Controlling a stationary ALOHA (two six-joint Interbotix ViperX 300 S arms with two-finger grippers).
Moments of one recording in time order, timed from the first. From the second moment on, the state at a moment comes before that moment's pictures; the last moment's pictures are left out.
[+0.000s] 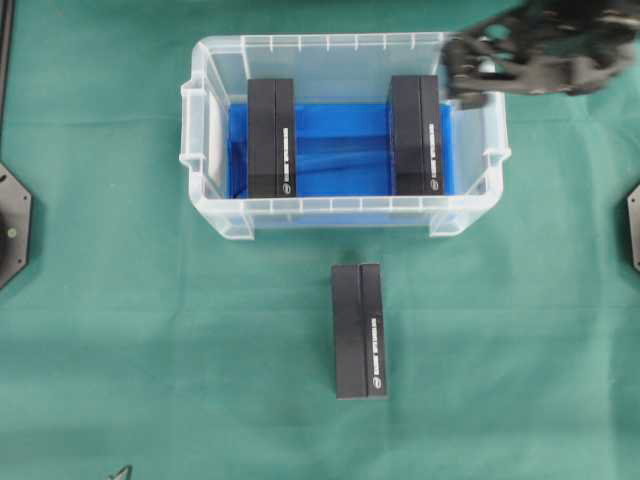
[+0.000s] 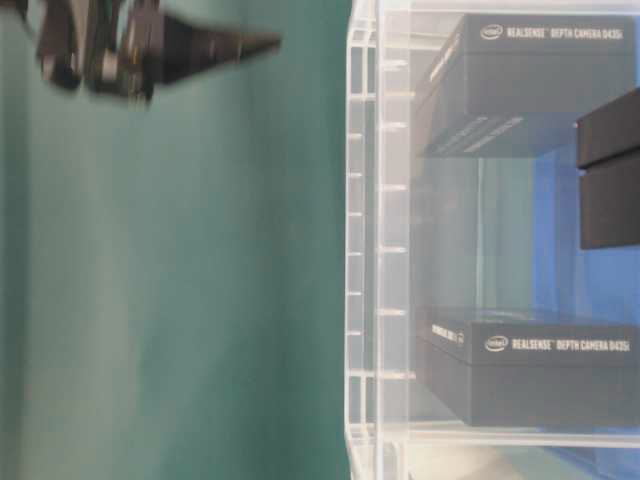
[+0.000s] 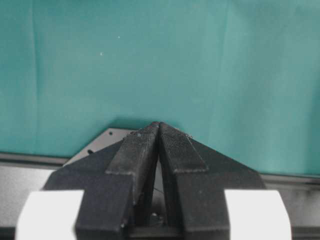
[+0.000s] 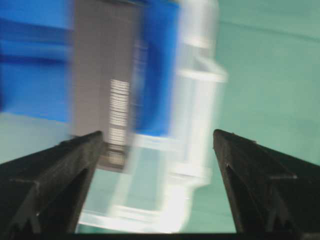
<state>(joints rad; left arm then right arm) -0.08 -0.76 0.43 0.03 1.53 -0.19 -0.23 -0.17 0.17 -0.13 1.36 1.36</state>
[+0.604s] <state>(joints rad) -0.08 -0.76 0.43 0.03 1.53 -0.19 -0.15 0.33 -0.41 -0.10 1.36 1.36</state>
